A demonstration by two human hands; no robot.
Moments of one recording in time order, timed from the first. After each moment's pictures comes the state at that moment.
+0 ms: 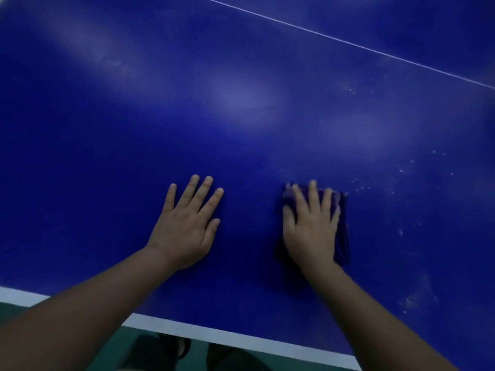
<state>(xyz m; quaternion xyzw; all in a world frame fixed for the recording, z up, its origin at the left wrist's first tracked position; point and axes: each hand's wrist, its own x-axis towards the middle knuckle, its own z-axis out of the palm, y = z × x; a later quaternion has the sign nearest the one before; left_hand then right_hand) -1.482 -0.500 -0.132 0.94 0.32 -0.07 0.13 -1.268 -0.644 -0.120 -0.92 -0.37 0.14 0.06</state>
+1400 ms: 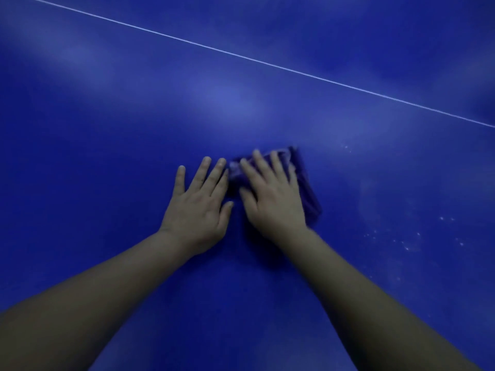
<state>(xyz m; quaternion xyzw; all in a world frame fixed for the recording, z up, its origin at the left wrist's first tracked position) -1.300 -0.345 -0.138 0.94 0.30 -0.04 0.13 -1.149 -0.434 -0.127 -0.83 -0.54 0.09 0.07</state>
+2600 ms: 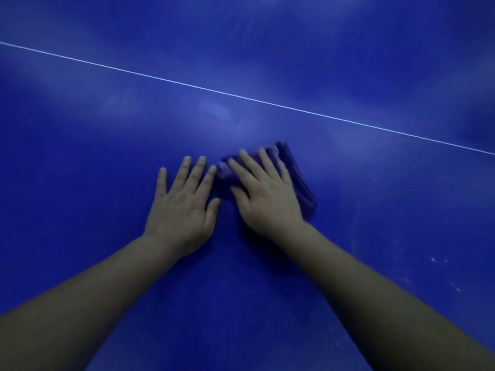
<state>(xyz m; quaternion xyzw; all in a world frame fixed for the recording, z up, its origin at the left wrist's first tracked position) -1.213 -0.307 -0.138 0.93 0.35 -0.02 0.11 -1.048 -0.394 -0.130 -0.81 -0.57 0.08 0.09</state>
